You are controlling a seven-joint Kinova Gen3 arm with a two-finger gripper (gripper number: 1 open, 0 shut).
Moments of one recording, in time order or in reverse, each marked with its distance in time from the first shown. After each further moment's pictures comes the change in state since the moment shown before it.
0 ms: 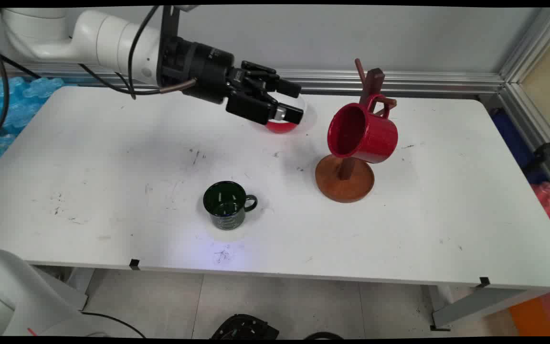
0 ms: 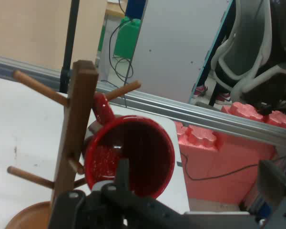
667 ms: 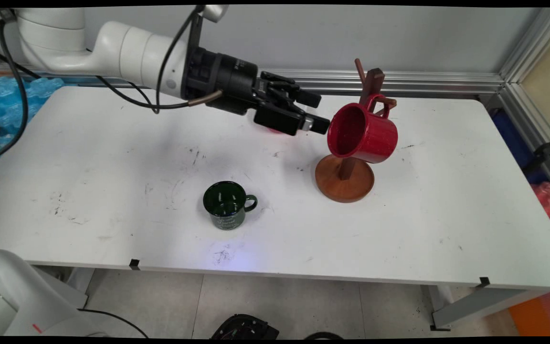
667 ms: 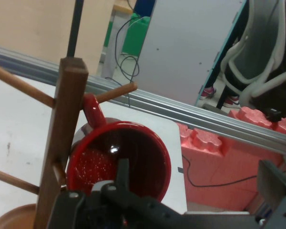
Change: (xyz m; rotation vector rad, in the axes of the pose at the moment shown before) arm 0.001 0.020 0.038 0.039 -0.007 -0.052
